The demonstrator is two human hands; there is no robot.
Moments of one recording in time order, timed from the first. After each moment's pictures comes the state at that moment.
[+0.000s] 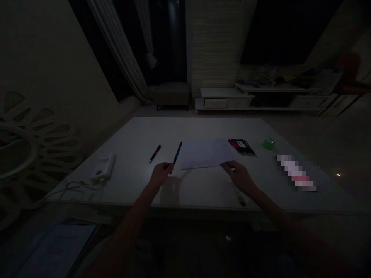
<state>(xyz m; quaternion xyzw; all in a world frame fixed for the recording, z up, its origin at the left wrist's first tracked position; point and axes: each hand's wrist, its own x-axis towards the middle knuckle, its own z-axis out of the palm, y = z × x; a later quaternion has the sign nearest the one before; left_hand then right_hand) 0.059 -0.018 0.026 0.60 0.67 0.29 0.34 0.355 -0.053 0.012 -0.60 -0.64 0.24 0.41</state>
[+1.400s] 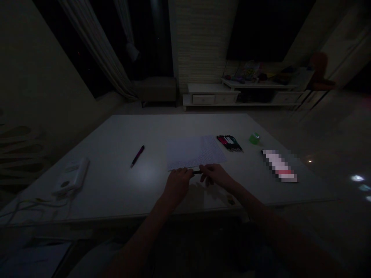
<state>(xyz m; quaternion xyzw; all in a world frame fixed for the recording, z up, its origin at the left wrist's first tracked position) 0.148 -0.039 0.013 0.89 0.44 0.10 0.00 0.330 -0.042 0.009 -0.54 -0.59 0.49 0.36</state>
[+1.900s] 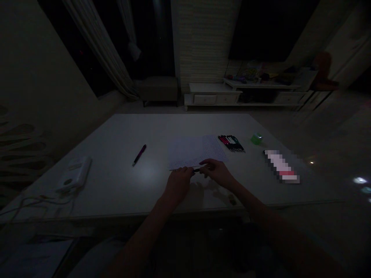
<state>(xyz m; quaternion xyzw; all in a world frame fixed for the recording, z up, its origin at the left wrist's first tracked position) 0.148 -0.038 0.015 0.87 0.47 0.10 0.02 0.328 -0.039 0.015 -0.54 -0.61 0.43 0.39</state>
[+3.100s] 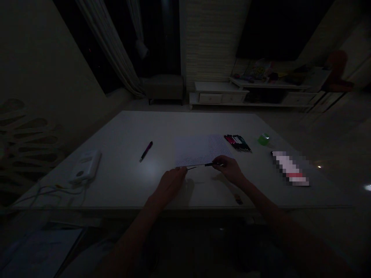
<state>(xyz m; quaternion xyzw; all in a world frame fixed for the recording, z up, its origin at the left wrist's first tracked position) 0.102 -0.037 0.010 0.85 0.51 0.09 0.11 0.354 -0.029 -0.005 -0.58 -0.65 0.29 0.40</state>
